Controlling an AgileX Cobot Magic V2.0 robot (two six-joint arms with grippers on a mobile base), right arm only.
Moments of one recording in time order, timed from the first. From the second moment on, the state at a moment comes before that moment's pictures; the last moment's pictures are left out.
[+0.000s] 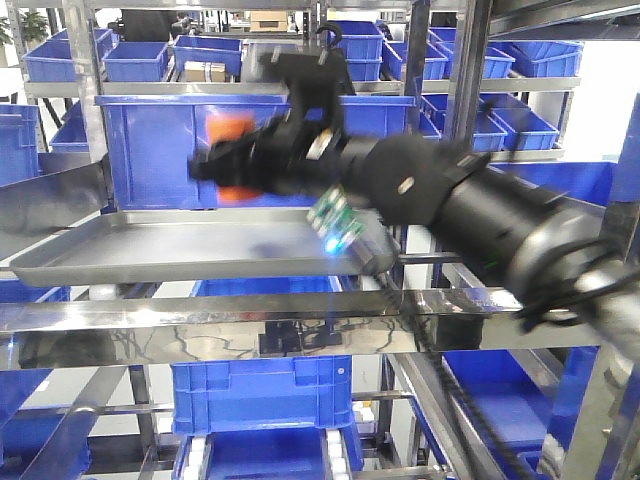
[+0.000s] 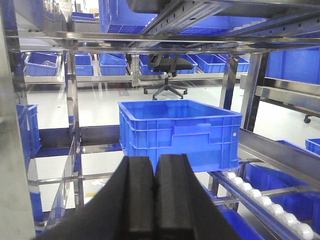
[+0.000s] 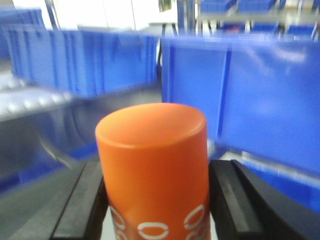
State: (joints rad) arm 0.57 1.90 -2.06 0.31 0.34 -0.22
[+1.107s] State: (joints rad) arm 0.88 1.02 -0.94 0.41 0.00 -0.50
